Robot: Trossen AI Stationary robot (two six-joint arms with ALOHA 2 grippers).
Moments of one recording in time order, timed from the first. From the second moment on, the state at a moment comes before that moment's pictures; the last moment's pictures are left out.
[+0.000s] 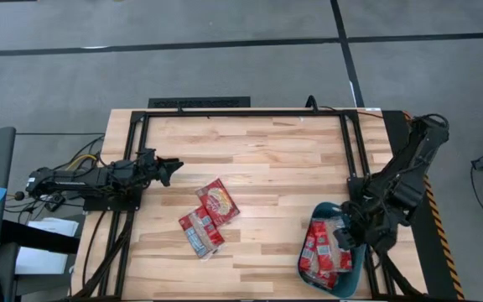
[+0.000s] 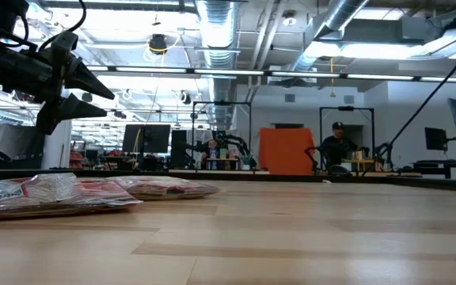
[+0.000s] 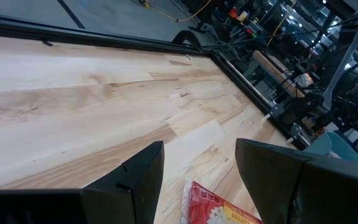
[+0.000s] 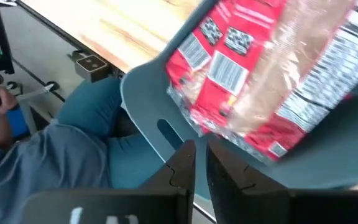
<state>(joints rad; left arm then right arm) 0.00 0.12 0.06 -0.08 -0.53 -0.72 0.95 1.06 1.01 -0.89 0.13 2.08</state>
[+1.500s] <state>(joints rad) 0.00 0.12 0.06 -0.08 -0.53 -0.70 0.69 1.48 1.01 -0.77 -0.36 1.85</state>
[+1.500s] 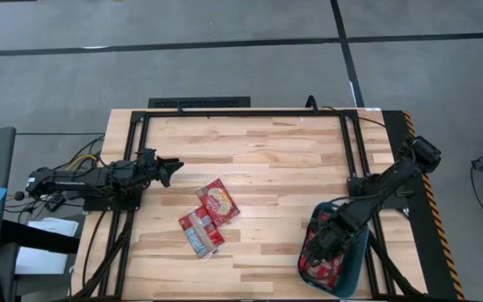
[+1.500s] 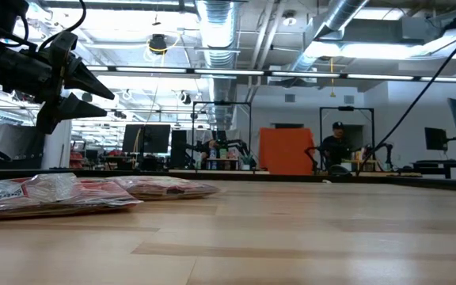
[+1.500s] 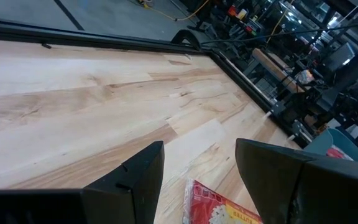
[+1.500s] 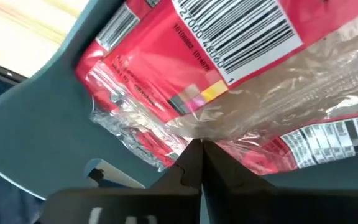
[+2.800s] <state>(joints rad) 0.00 0.51 0.19 -0.16 -0.14 -0.66 0.45 1.66 1.30 -0.66 0.26 1.07</state>
